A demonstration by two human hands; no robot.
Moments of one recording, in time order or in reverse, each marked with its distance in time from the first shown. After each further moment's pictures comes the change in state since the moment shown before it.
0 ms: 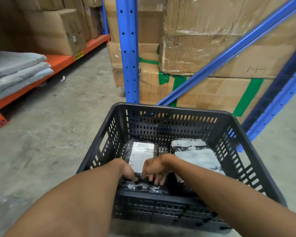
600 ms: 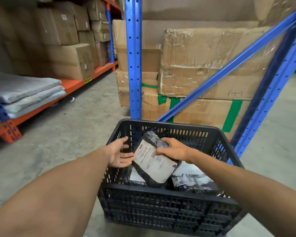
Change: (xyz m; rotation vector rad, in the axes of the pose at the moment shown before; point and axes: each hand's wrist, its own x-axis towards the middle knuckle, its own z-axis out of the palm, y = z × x) left_hand -0.074 -0.016 -0.055 -1.013 0.030 0.396; right_hand -0.105 0.024 -0.035 0.241 0.598 -0.415
